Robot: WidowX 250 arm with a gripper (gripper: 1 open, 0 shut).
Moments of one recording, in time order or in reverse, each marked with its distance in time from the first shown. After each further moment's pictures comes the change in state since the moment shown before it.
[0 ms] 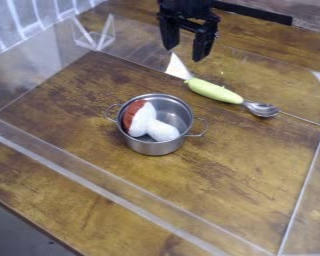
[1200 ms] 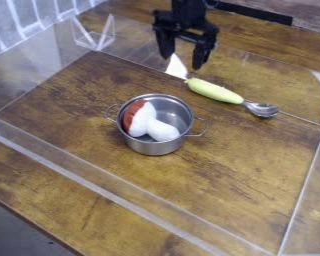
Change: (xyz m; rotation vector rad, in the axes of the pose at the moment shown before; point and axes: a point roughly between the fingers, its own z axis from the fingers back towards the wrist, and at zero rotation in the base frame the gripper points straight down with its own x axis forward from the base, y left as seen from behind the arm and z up) arm -0.003 0.003 -0.017 0.039 -0.062 0.147
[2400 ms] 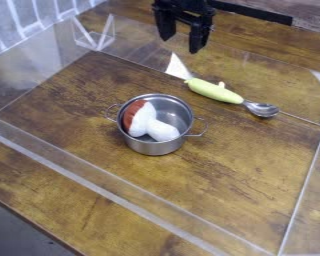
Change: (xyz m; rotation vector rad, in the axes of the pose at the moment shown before) arm 0.007 0.006 0.029 -0.005 -0.065 -0.165
